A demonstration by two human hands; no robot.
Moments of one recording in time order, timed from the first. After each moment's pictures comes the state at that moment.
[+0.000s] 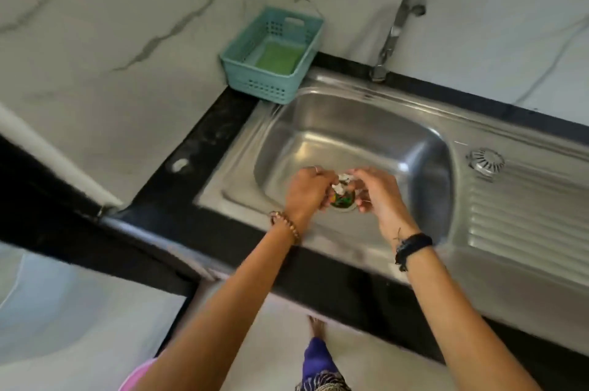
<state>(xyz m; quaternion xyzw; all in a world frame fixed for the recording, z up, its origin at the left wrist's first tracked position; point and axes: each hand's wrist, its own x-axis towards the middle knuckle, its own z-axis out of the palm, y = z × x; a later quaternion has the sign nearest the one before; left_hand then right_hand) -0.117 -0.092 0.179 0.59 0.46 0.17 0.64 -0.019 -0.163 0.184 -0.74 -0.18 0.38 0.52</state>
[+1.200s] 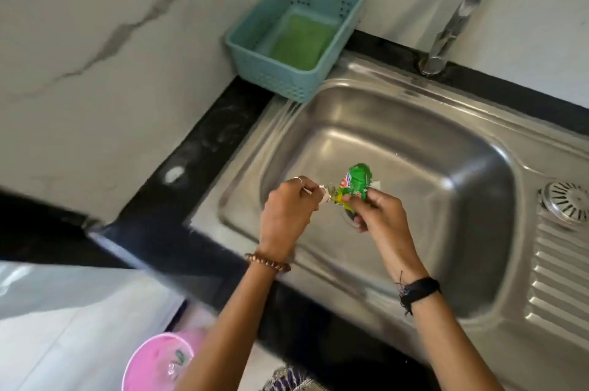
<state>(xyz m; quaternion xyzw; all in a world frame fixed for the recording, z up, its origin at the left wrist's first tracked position) -0.116 -0.038 0.150 0.65 0.57 0.13 0.49 0.008 -0.113 0.129 -0.72 -0.27 0.41 0.49</state>
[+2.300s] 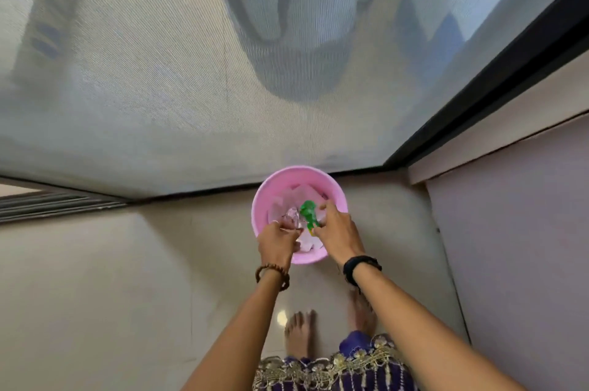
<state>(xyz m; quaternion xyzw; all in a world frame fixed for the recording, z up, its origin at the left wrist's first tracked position) -0.566 -0.282 -0.336 0.06 0.85 0.32 0.42 -0.479 -0.206 -0.326 -0.53 -0.71 0.45 -0.08</state>
